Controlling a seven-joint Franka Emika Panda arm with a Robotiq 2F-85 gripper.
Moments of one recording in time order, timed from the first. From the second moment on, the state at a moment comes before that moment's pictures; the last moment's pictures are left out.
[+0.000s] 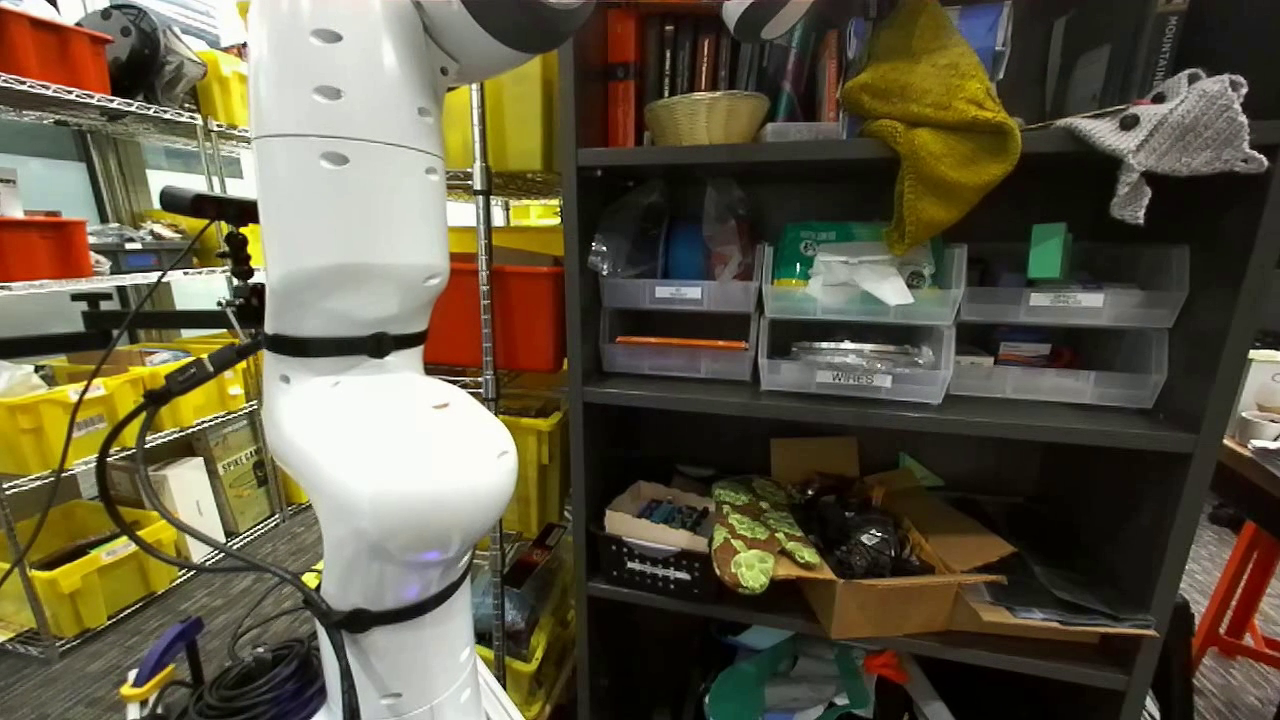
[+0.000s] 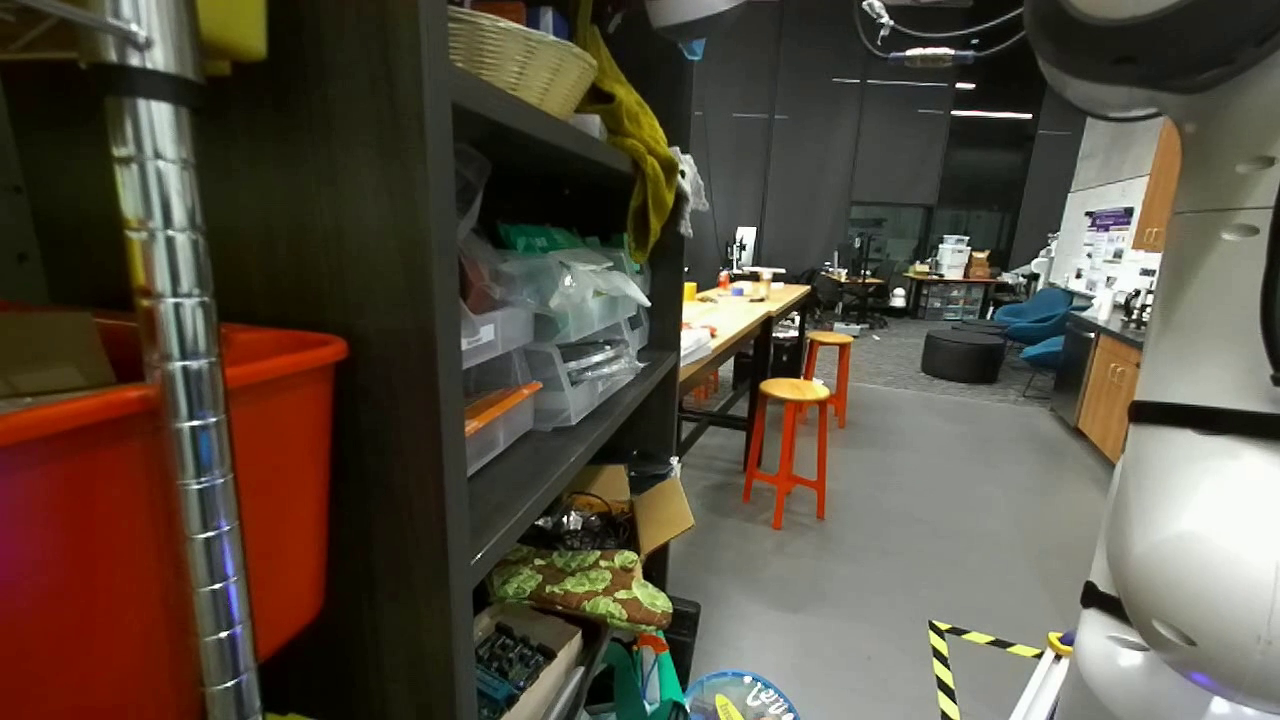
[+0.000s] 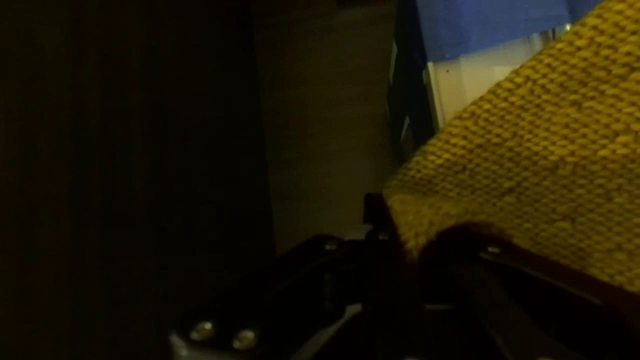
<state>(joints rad) 0.09 0.04 -0.03 -1.45 1.00 3.13 -2.38</state>
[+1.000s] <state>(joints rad) -0.01 0.02 -0.11 -1.57 0.94 2.87 -2.38</state>
